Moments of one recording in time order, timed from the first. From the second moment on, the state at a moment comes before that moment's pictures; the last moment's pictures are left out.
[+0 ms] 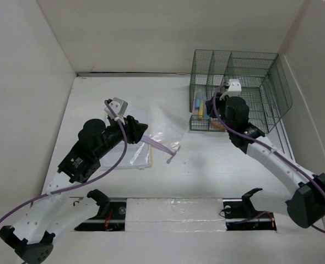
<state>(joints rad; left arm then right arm) -0.62 0.74 0.92 -0.35 0.06 -0.28 0.47 1.17 0.91 0.04 0.23 0.29</state>
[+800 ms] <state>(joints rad) -0.62 0.77 0.92 -0.35 0.04 -0.28 0.43 1.43 0.81 0.49 0.53 0.13</state>
